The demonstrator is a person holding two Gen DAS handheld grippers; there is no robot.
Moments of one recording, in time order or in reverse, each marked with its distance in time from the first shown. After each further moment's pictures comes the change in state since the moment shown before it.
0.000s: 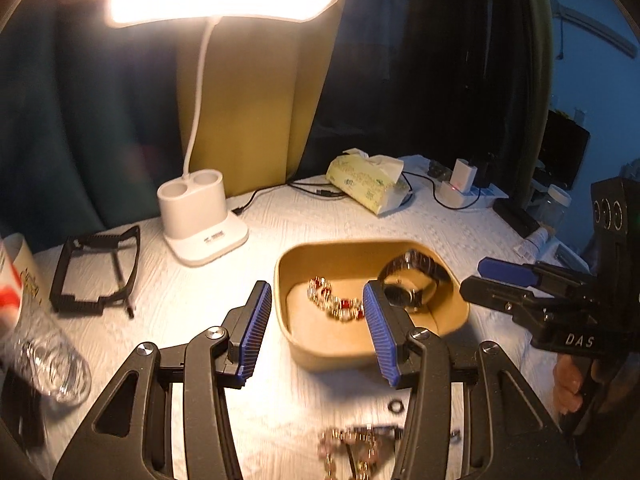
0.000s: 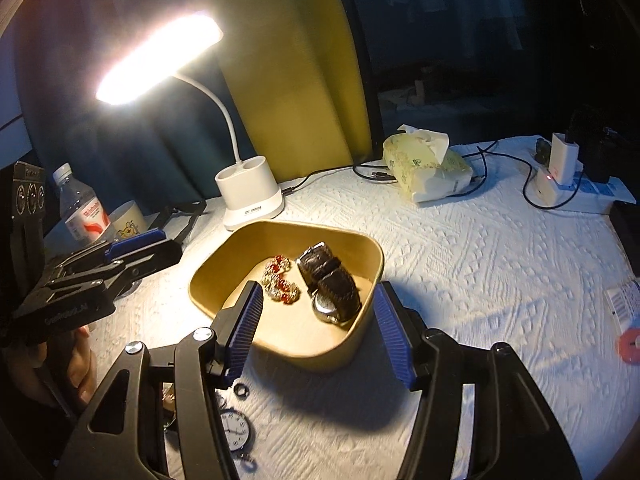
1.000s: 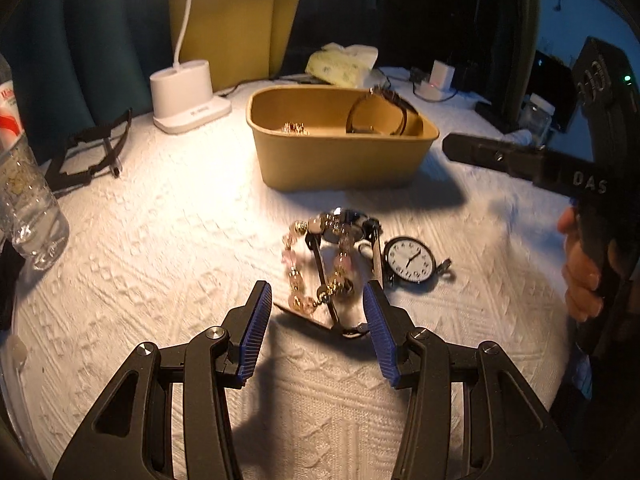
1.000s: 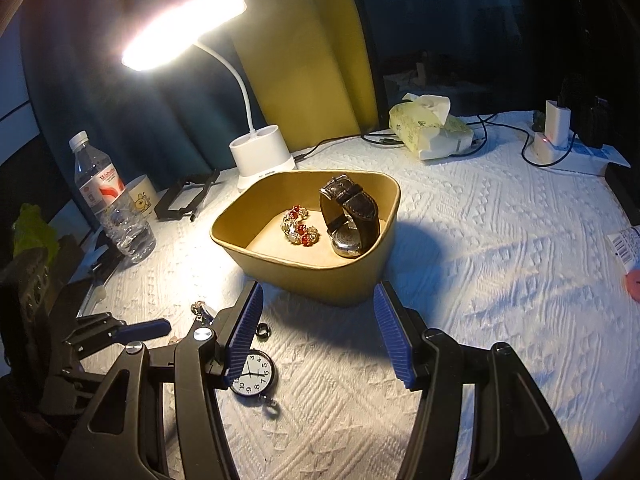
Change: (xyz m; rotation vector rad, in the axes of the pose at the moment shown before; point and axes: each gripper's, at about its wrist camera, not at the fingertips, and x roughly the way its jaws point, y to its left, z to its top) left arm -0.019 -0.018 -0.102 0.035 0.234 -0.017; right arm -0.017 0.013 -0.041 0.016 0.040 0.010
